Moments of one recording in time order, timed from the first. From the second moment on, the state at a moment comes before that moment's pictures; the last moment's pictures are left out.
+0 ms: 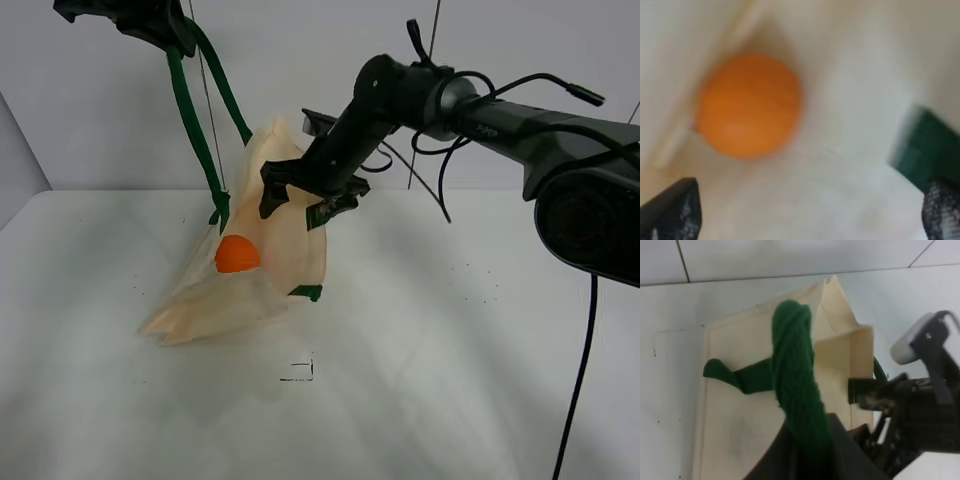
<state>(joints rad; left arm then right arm) -0.29 1.88 -2.19 -0.06 1.19 -0.19 0.48 2.35 -2.17 0.38 1.06 -0.04</state>
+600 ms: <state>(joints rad) -0.29 1.88 -2.19 -0.06 1.19 -0.19 0.28 2.35 -2.29 -0.03 1.21 0.07</state>
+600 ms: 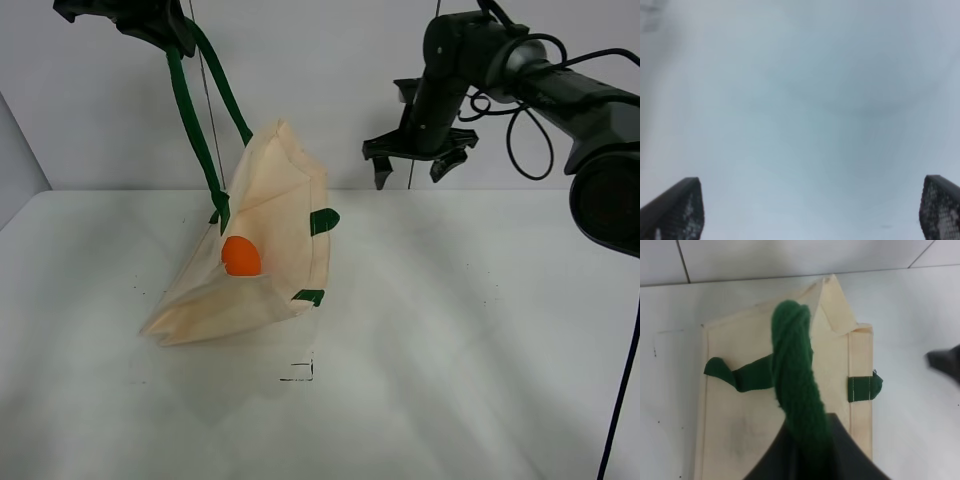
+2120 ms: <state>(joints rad) -0.29 1.88 -2.19 -0.06 1.19 -0.19 0.05 1.20 -0.92 0.00 1.21 0.03</state>
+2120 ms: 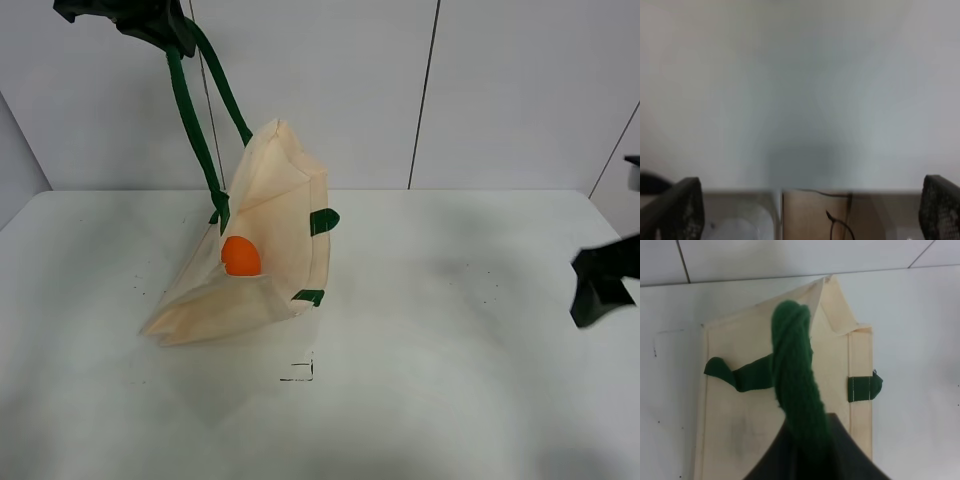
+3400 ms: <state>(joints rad) -0.29 1.88 -2.19 -0.06 1.19 -0.19 0.05 0.10 -0.50 -0.02 1.03 0.01</state>
